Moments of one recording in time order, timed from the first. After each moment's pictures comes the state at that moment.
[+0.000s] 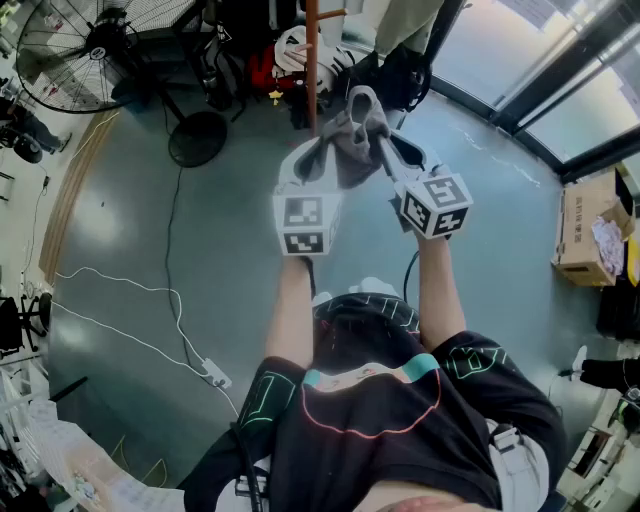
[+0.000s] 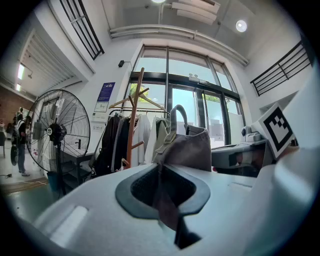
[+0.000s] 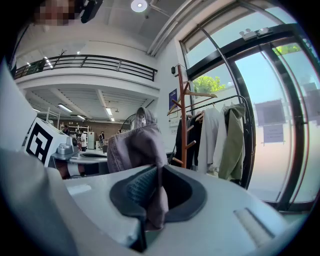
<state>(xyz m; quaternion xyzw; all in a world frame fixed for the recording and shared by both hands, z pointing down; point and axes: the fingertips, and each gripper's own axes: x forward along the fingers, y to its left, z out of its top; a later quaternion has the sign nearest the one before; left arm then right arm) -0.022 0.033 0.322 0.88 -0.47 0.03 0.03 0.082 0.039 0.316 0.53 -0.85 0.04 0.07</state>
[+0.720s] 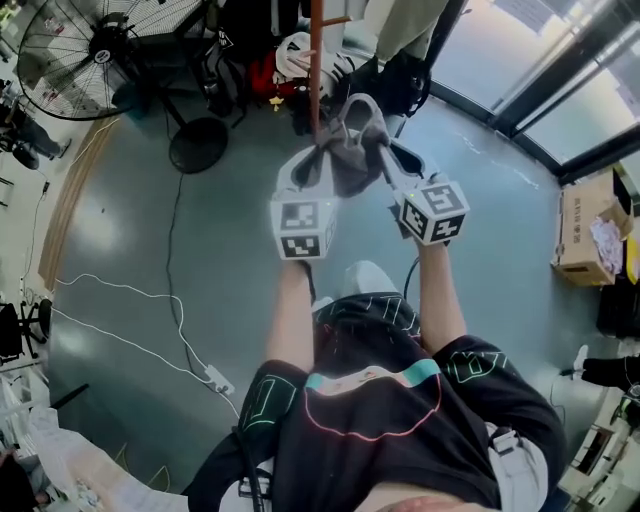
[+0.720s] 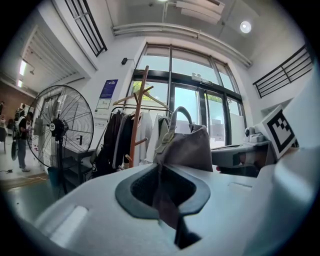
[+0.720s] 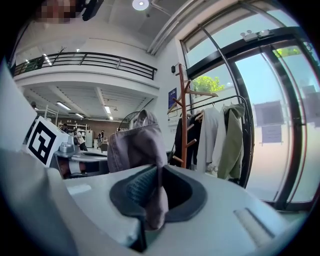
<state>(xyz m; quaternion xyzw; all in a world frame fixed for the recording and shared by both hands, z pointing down) -0.045 0.031 0.330 0.88 -0.47 0.03 0.06 0.068 0.044 0.321 0.54 -0.84 0.04 0.08</state>
